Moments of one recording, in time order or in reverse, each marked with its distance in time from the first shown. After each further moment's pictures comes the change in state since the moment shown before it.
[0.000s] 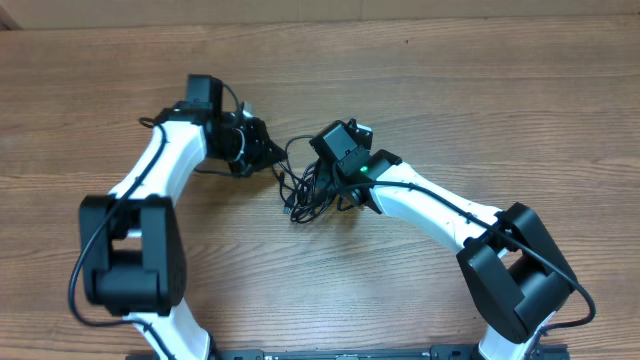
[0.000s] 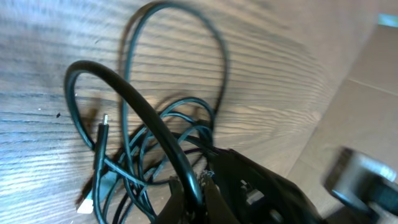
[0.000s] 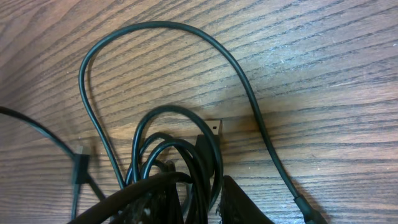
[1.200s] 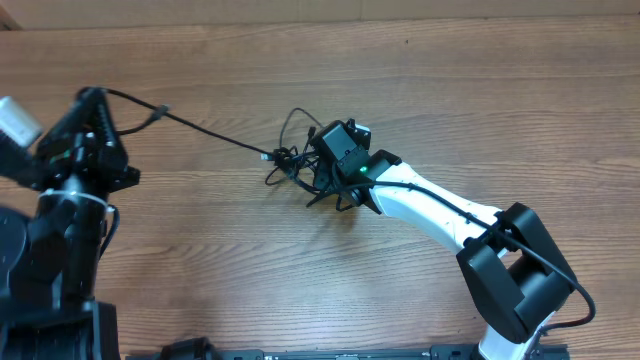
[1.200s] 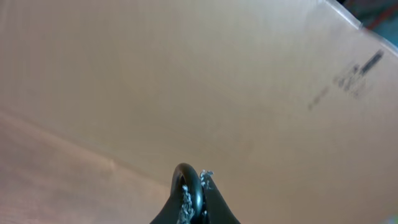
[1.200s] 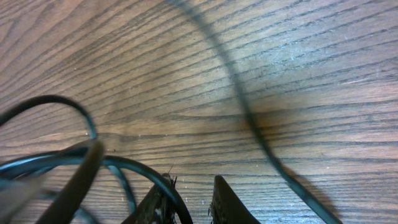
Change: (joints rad) left arm 0.234 -1.072 0.000 0.251 -0.585 -0.009; right arm 0.001 0.000 0.000 0.006 -0.014 -0.001
